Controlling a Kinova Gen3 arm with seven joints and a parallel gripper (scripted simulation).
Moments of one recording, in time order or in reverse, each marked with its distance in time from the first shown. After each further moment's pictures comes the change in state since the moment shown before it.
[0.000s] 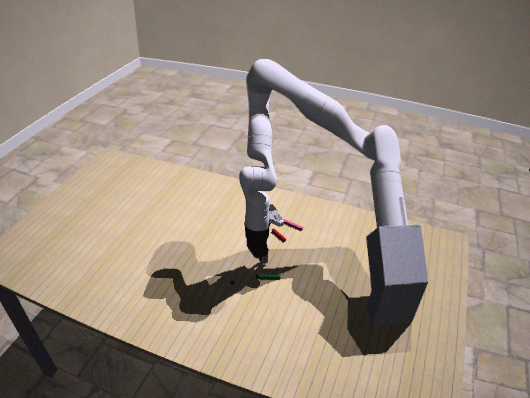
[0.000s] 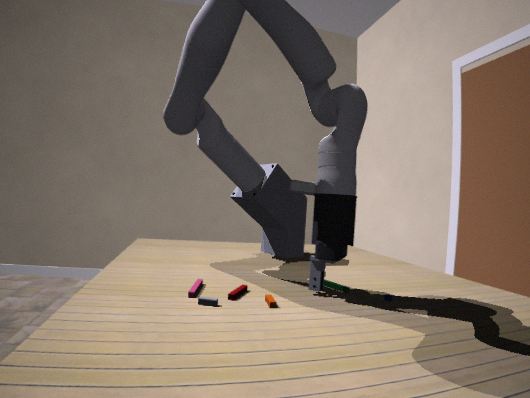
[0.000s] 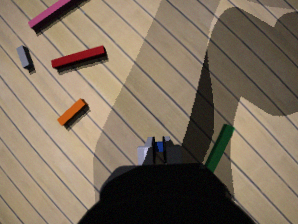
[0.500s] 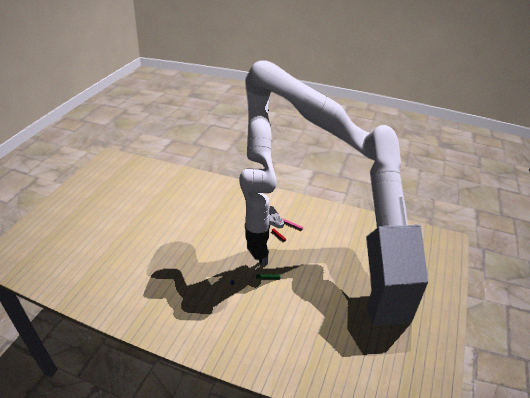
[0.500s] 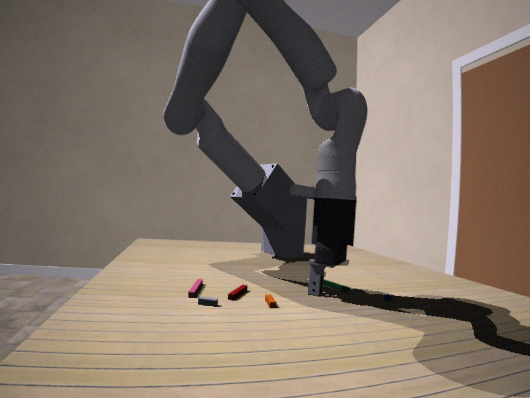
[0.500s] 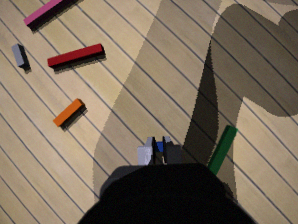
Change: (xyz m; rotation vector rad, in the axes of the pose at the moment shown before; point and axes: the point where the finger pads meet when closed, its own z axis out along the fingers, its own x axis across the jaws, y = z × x) arm 0.000 -0.001 0.008 0.002 0.000 0.000
